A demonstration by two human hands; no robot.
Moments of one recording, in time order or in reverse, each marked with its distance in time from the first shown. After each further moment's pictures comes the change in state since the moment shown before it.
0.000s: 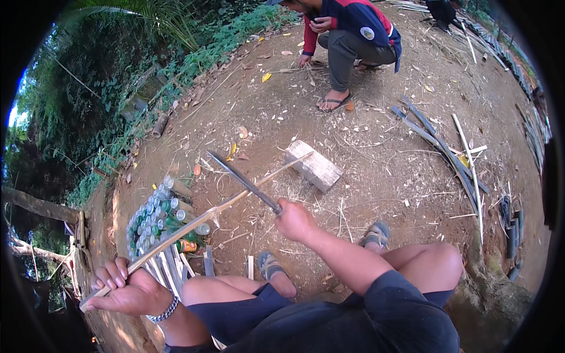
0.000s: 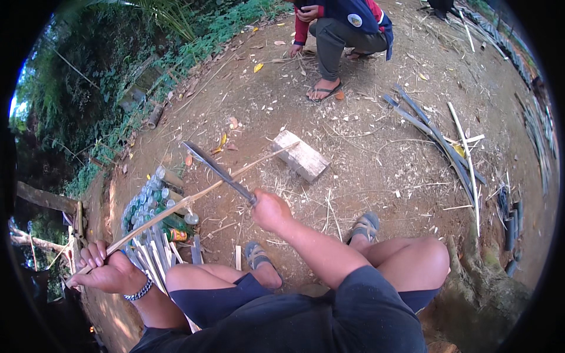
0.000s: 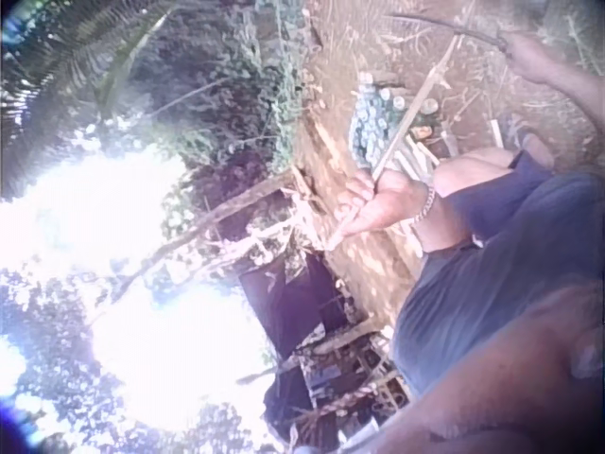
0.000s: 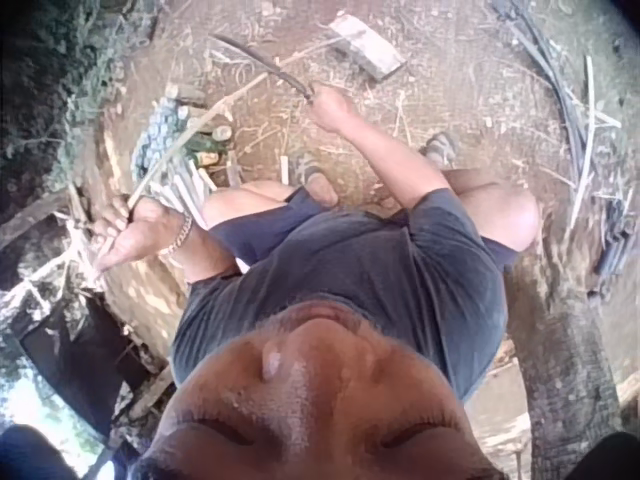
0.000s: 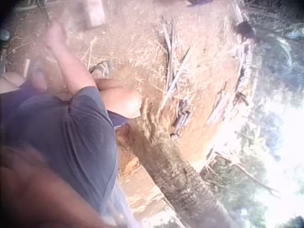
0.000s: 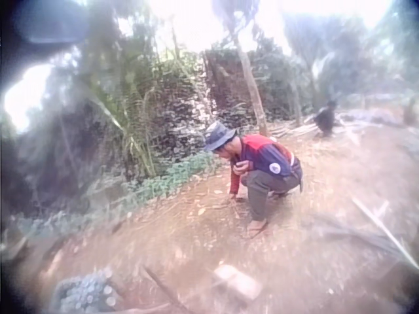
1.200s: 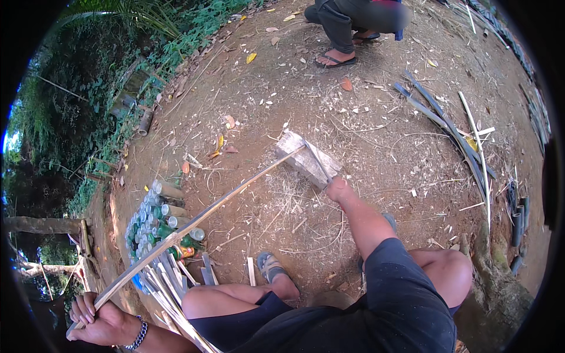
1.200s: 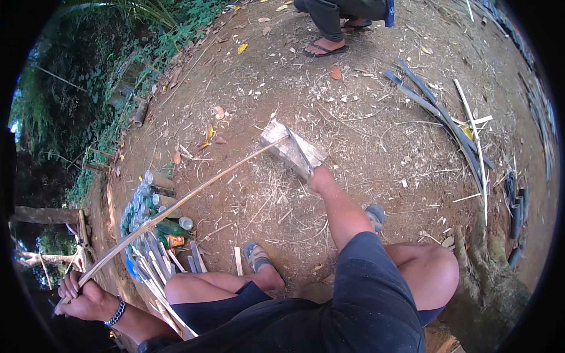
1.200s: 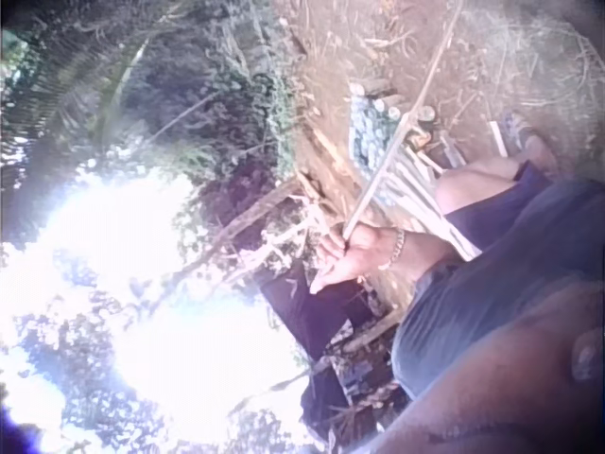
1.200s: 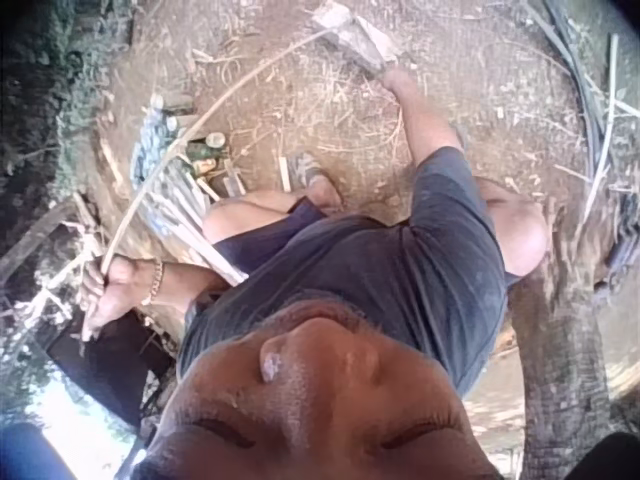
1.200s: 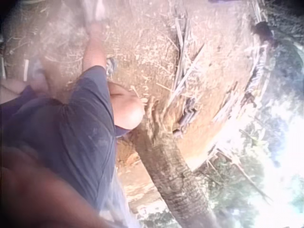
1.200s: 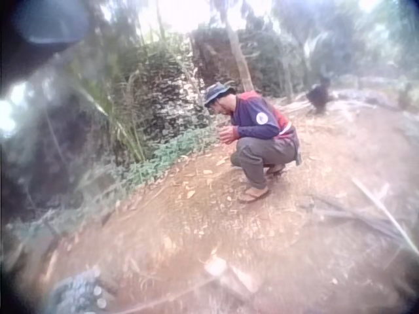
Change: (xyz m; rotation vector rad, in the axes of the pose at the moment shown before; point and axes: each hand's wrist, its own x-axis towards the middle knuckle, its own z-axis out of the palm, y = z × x) left_hand 0.069 0.000 -0.019 0.074 -0.100 -0.181; right_hand 0.127 0.262 0.020 -0.261 -0.103 0.427
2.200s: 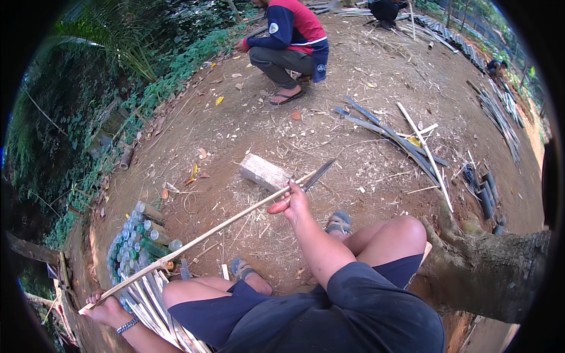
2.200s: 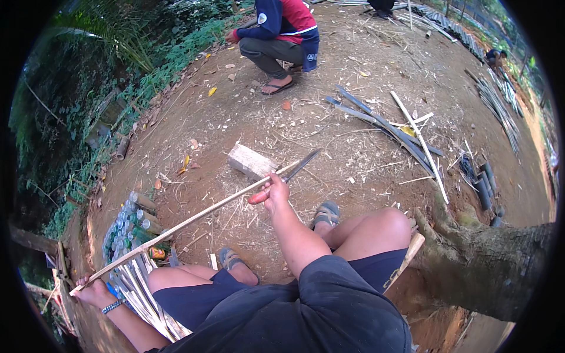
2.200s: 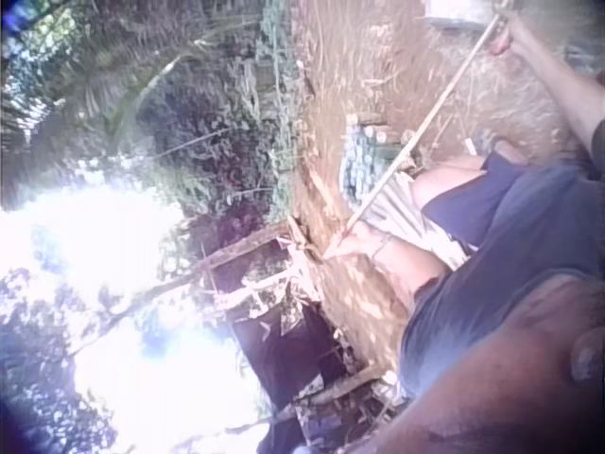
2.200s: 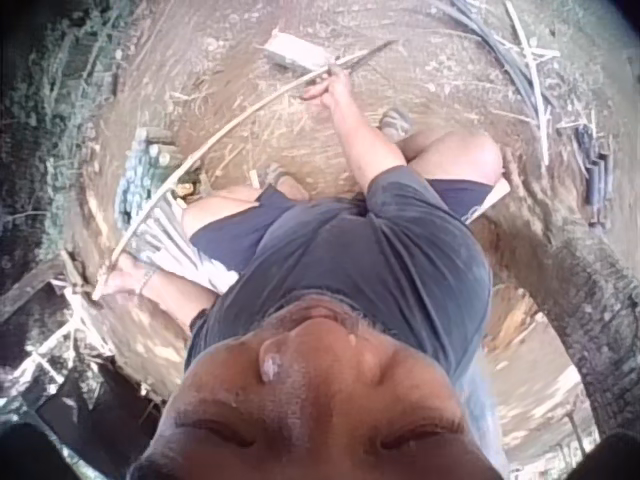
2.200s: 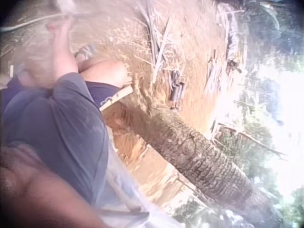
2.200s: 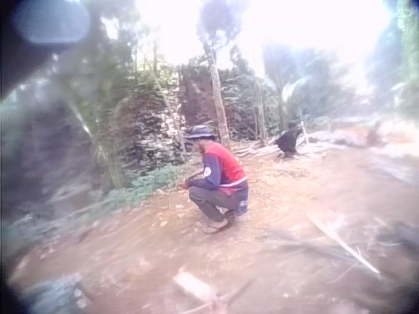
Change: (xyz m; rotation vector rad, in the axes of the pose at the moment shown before) left_hand -0.021 0.057 -0.196 -0.093 0.467 -0.162; right_hand -0.164 -0.040 -0.022 2.248 0.377 0.100
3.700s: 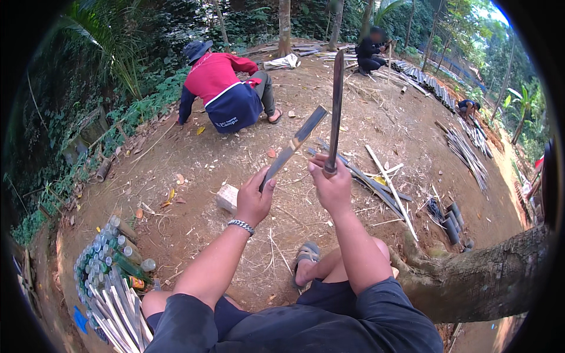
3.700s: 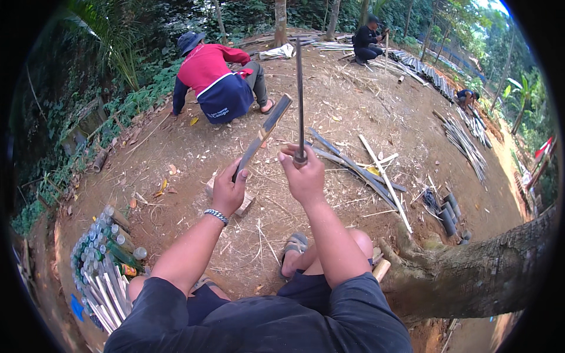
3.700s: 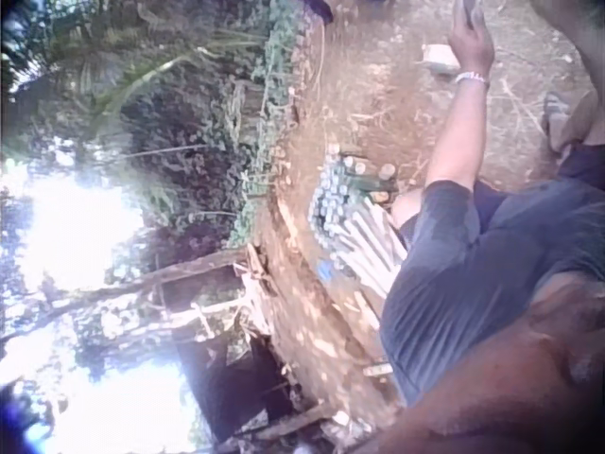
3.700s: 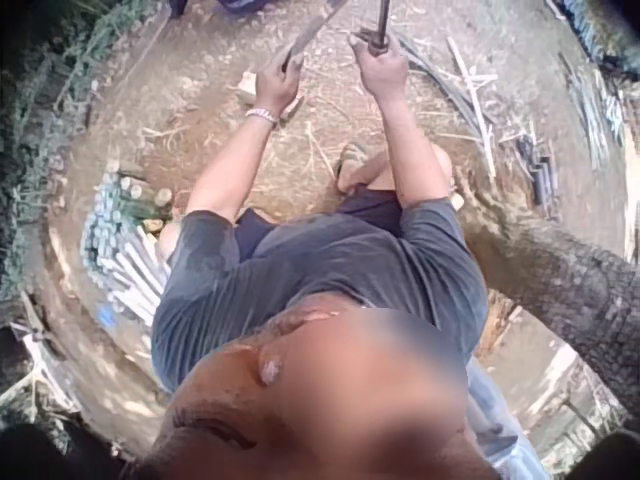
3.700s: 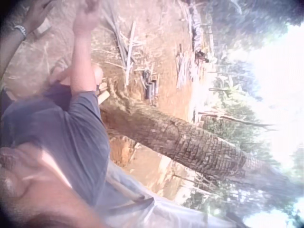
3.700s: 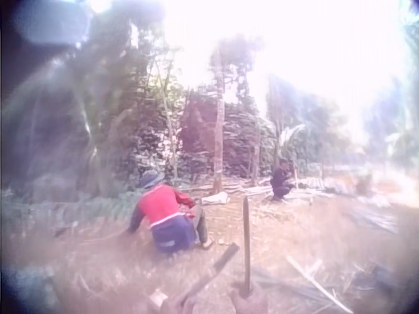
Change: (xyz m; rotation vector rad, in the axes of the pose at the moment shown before) left_hand -0.323 -0.318 0.247 0.566 -1.288 0.128; right_hand -0.183 -0.198 0.121 -1.004 -0.393 -1.126
